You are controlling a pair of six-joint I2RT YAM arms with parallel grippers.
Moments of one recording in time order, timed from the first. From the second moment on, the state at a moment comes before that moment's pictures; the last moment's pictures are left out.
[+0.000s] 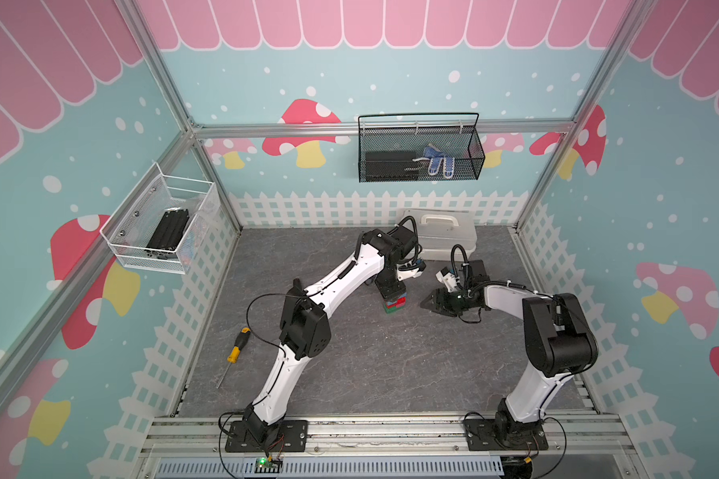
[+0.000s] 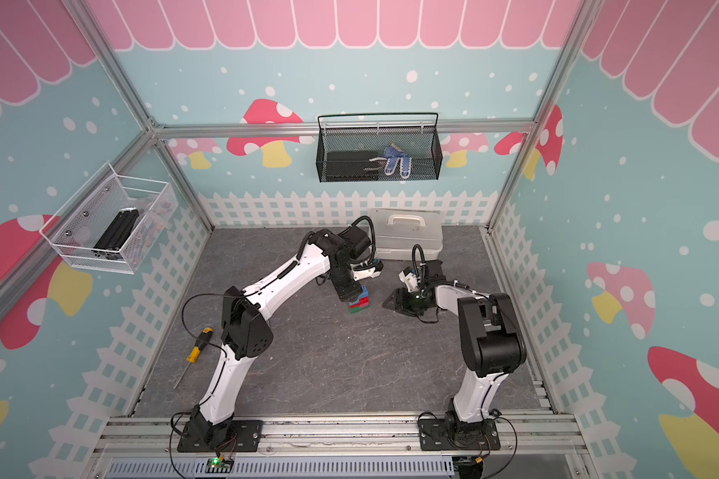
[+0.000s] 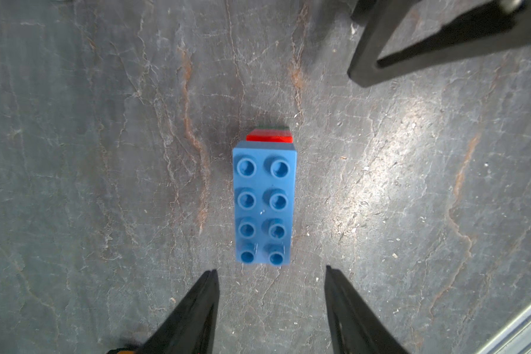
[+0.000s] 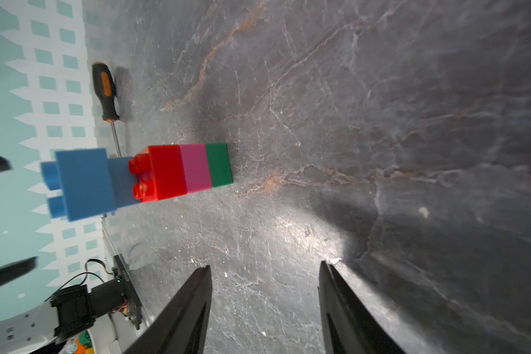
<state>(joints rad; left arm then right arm) -0.71 2.26 2.28 -1.39 0.01 0.44 0.15 1.76 0.96 -0.34 -0.68 0.25</state>
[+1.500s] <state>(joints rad) -0.36 1.67 1.40 -0.83 0.30 0.18 0.84 1.96 0.33 1.32 0.38 0.26</state>
